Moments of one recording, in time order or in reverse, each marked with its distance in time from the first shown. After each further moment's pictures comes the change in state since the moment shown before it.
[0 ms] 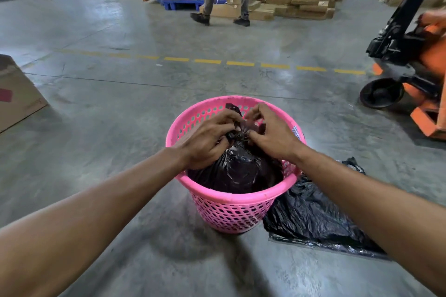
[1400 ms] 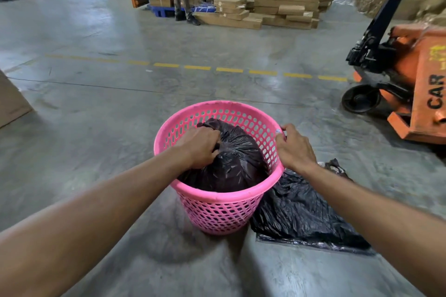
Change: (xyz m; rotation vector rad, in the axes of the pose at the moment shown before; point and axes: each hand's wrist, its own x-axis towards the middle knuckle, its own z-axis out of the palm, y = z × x) left_hand 0.015 -0.006 0.019 0.533 -0.334 -0.376; right_hand -0.042 0.029 -0.037 -0.381 0.213 0.523
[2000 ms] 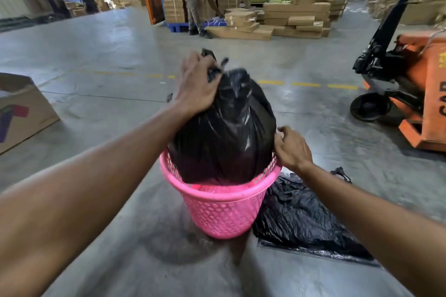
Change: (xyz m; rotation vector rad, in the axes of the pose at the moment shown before) left_hand 0.031 0.016 -0.133 -0.326 0.637 -0.246; right_hand 0.011 0.000 -0.013 0.037 0.040 -0.067
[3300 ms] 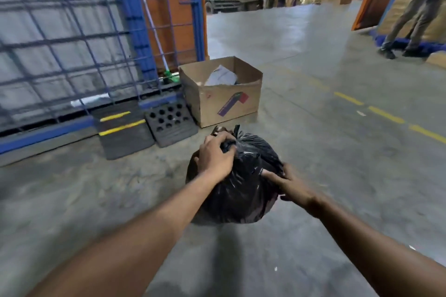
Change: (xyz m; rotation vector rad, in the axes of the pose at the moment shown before) left_hand -0.193 -0.453 -0.317 0.063 0.312 -1.008; right_hand -0.130 -0.519 0.300 0.401 -1.174 -0.361
